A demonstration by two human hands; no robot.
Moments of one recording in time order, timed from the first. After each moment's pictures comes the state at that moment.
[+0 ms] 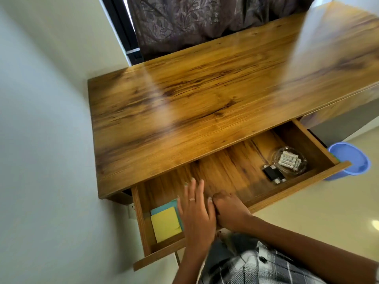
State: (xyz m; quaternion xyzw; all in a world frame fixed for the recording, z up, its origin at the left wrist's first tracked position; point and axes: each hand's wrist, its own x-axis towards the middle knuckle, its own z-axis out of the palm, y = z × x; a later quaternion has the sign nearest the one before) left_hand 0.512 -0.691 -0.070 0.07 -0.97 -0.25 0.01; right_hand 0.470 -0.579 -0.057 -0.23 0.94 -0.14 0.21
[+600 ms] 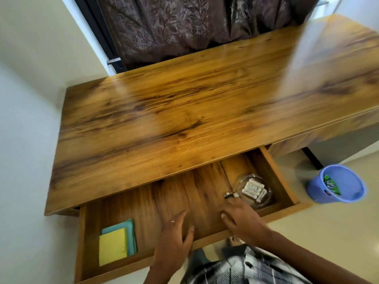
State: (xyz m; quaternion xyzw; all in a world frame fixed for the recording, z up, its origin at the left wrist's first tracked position) left_hand 0.483 -0.608 -0.067 0.08 -0.95 -0.28 -0.13; right_hand 0.408 -0.394 -0.053 -0.25 0.92 -0.23 0.17
